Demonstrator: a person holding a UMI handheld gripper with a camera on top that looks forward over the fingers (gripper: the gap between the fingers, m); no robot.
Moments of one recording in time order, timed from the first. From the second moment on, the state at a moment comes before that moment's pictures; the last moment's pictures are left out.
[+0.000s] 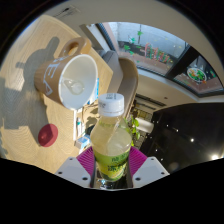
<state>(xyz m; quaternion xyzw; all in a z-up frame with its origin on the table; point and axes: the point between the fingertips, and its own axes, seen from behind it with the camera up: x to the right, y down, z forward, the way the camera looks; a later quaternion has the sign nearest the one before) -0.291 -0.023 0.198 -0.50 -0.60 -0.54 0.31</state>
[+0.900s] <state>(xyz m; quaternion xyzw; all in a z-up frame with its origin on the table) -0.255 -0.028 0.096 -0.85 -0.12 0.07 0.51</state>
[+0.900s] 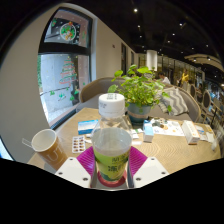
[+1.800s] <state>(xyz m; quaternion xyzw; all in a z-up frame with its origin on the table) -0.222 -0.215 0.165 -0.92 -0.04 0.01 0.39</state>
